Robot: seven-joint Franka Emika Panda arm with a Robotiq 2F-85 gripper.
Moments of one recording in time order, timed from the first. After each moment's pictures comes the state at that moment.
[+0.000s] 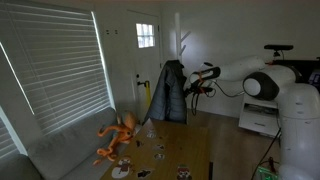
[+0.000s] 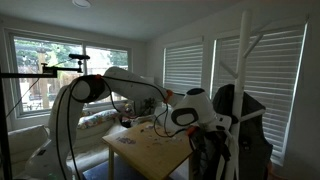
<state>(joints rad) -0.45 0.30 -0.25 -1.73 0.32 2.51 -0.27</state>
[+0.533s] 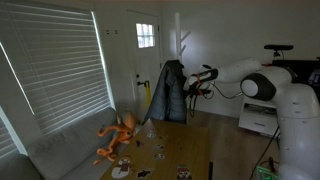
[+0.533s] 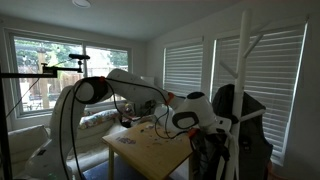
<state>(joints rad) -0.46 0.33 -0.22 -1.72 0.34 2.56 -0.27</state>
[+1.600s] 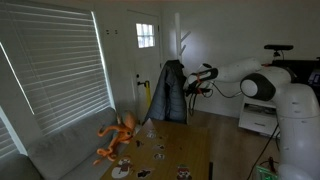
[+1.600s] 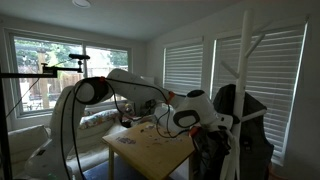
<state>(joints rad) -0.47 0.34 -0.21 -1.70 0.35 2.59 -0.28</state>
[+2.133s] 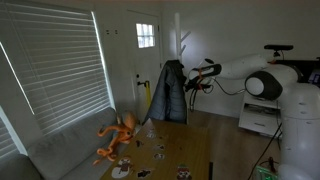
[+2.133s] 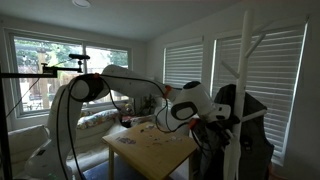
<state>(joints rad) -0.47 0.27 -0.20 -1.70 0.34 2.60 -0.28</state>
